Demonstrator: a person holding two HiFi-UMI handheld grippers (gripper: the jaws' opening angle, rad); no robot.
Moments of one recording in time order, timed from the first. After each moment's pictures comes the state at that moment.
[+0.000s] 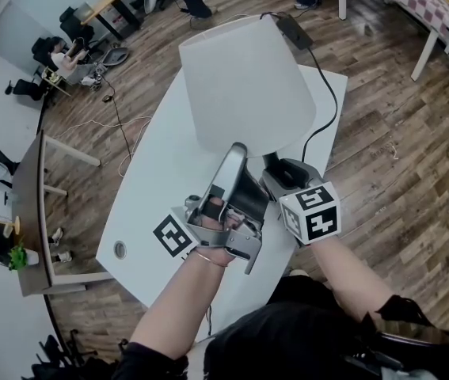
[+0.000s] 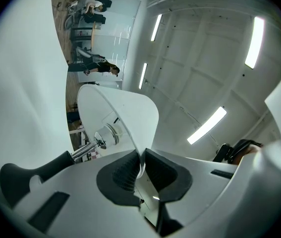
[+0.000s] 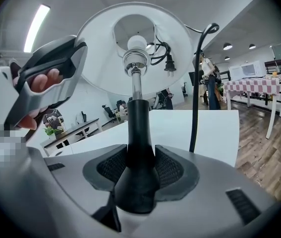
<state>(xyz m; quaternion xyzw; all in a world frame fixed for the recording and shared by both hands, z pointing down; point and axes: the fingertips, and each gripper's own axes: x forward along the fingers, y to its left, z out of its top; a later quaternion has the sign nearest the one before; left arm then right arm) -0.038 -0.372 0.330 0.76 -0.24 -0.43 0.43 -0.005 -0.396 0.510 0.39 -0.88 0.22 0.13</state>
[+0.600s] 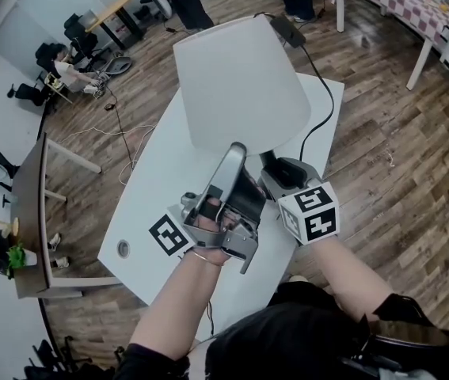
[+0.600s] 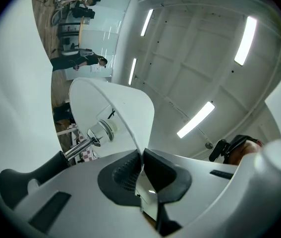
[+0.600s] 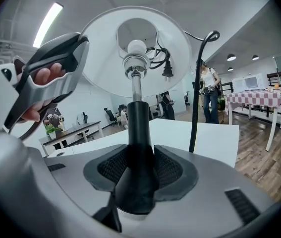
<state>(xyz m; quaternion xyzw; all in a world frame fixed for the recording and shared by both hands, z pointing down) -0.041 -0.344 0.295 0.79 -0.21 -0.42 0.39 -0.012 -0.383 0.477 0.40 -0.89 0.17 0.11</state>
